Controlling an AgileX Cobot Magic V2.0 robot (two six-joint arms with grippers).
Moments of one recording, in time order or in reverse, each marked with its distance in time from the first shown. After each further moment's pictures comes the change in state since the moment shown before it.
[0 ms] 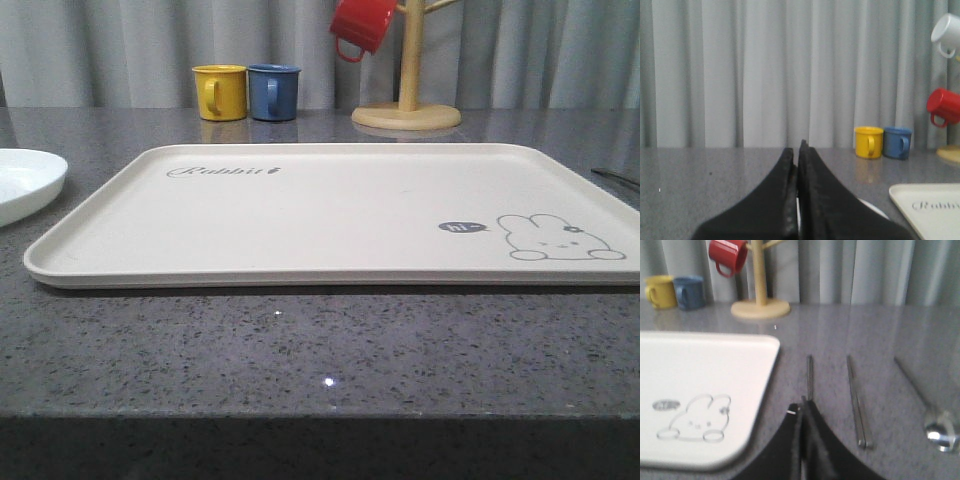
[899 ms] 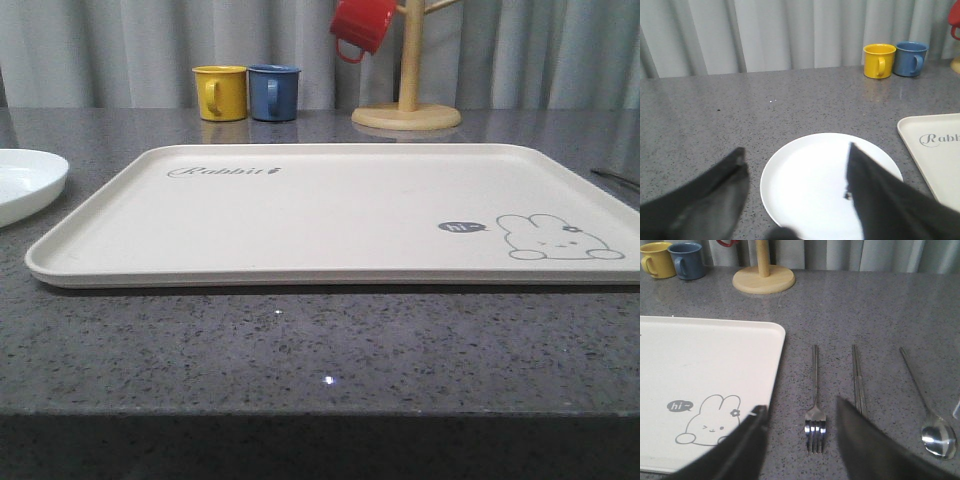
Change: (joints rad) left arm 0.000 0.385 -0.448 0.078 0.530 0.000; right arm 0.000 0.375 -0.361 0.002 0.259 0.000
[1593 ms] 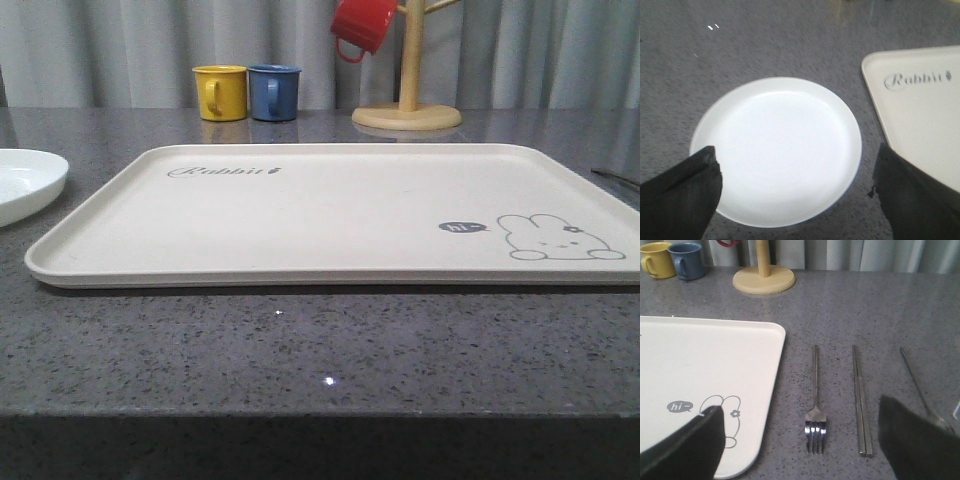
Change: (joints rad) left arm -0.136 0.469 -0.278 -0.082 0.230 0.000; right arm 0.000 0.000 0.000 0.000 0.000 0.000
